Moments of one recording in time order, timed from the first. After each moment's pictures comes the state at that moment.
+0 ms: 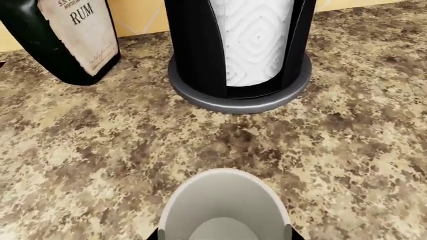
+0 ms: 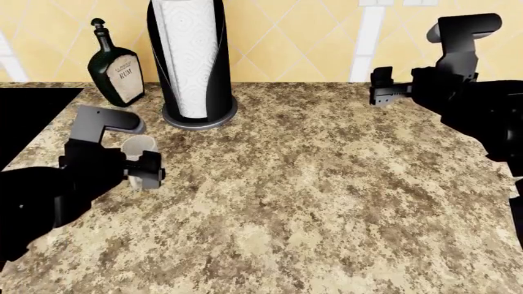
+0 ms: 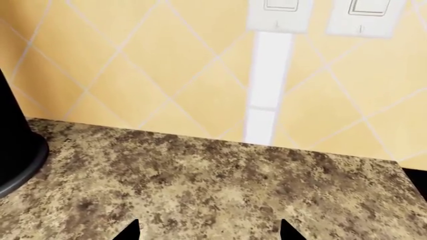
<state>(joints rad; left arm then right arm) -0.88 -0.68 0.38 -0.04 -0.92 -1.02 -0.17 1.39 0.55 -0.67 0.70 0.81 0.69 -0.11</state>
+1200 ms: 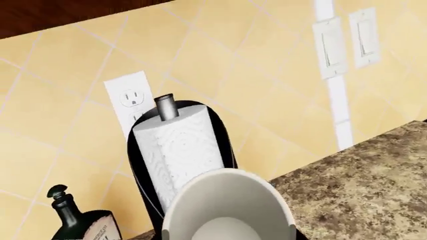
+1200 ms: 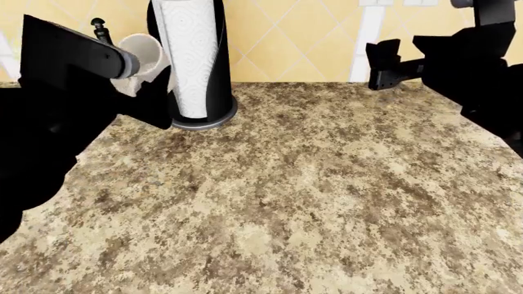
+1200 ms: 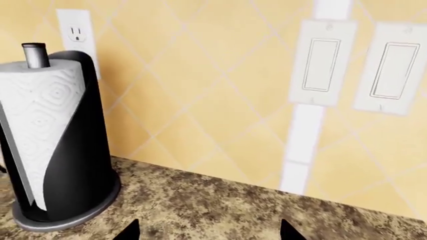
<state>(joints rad) -0.98 -0.74 0.34 0.37 -0.88 -0.86 -0.18 1.32 0.71 -0.51 0.12 1.09 0.89 0.12</state>
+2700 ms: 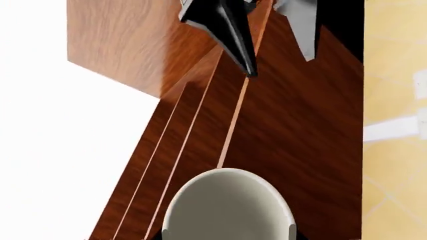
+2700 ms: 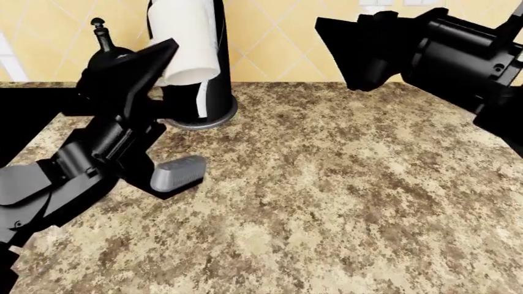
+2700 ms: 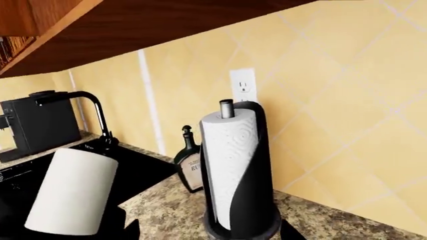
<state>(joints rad) -1.09 -0.67 0.81 -0.33 0.99 0.46 -0.88 1.28 0.73 -0.33 -0.13 1.62 0.95 0.17</state>
